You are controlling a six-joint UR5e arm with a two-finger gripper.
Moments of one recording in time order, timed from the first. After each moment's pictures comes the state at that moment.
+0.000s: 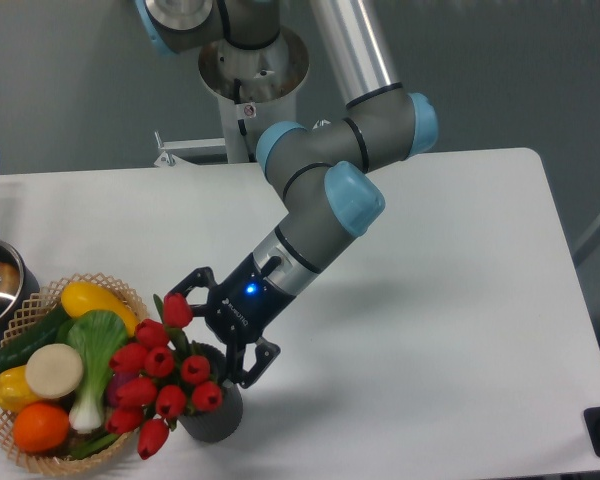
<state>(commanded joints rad) 2.41 -2.00 -1.67 -0.76 0.62 1.02</state>
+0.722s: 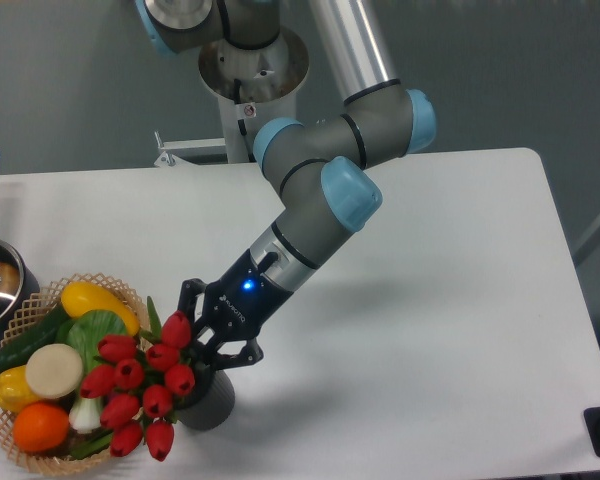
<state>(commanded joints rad) 2.42 -1.97 -1.67 -0.76 0.62 0.98</state>
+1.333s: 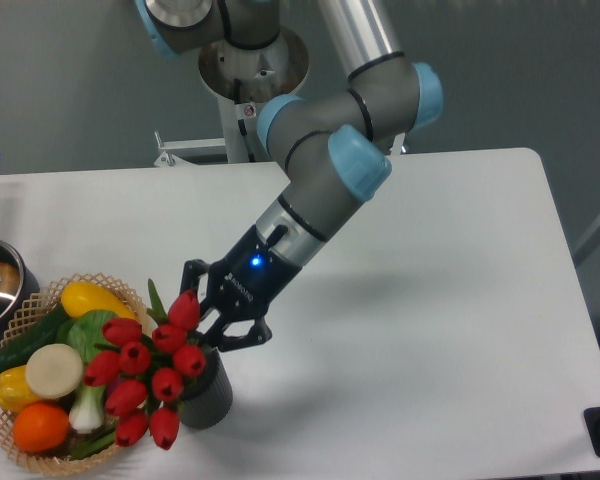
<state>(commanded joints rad) 2.47 -1.87 -1.67 -0.76 0.53 0.85</state>
